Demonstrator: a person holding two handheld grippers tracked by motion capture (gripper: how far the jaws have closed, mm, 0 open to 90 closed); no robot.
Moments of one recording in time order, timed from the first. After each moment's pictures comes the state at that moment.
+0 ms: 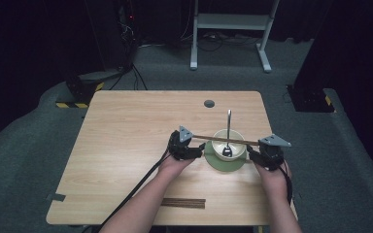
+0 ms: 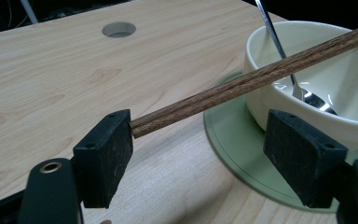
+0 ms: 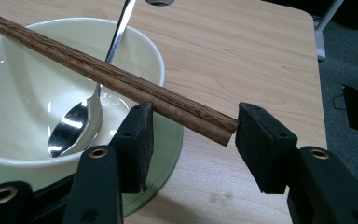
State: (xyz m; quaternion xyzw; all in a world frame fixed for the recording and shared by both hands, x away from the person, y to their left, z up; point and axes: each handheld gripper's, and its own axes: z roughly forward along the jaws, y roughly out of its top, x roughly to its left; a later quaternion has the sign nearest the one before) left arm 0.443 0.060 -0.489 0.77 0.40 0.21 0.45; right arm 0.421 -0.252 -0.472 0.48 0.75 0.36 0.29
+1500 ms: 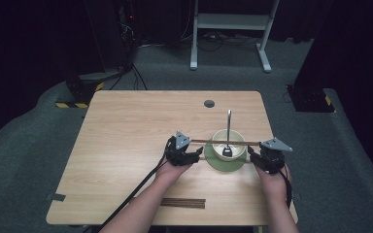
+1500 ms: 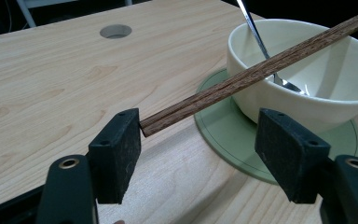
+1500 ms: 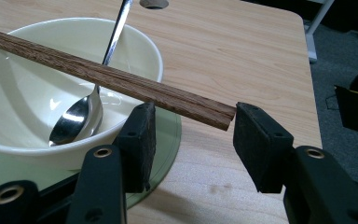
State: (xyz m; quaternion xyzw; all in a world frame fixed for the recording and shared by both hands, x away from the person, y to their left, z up) left arm 0.423 0.066 -0.489 0.76 0.39 0.21 0.46; right arm 0.411 -0.253 -0.476 0.49 0.73 0.37 0.30
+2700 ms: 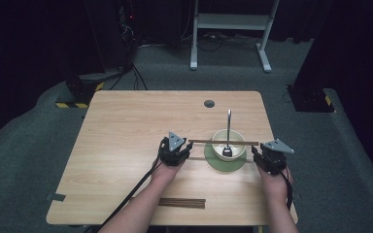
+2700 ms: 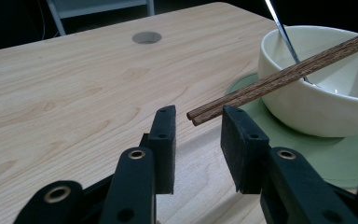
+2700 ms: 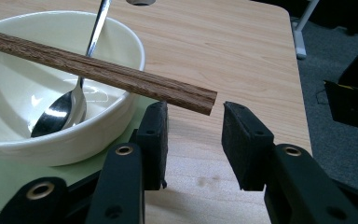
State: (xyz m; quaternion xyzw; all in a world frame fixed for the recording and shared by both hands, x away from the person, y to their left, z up) left arm 0.420 0.083 -0.492 0.74 0.41 0.25 0.46; right arm 0.410 -0.259 -0.481 0.50 0.72 0.36 0.31
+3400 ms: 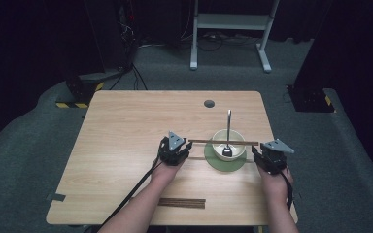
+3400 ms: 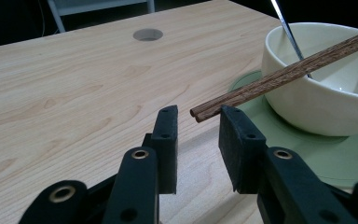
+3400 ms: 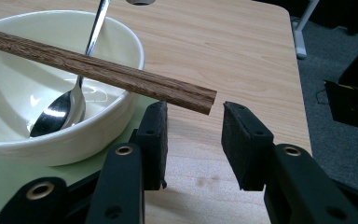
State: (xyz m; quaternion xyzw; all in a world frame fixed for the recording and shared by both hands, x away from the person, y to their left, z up) left arm 0.422 0.084 -0.494 0.74 0.42 0.25 0.46; right arm 0.410 -0.260 -0.482 0.50 0.72 0.36 0.31
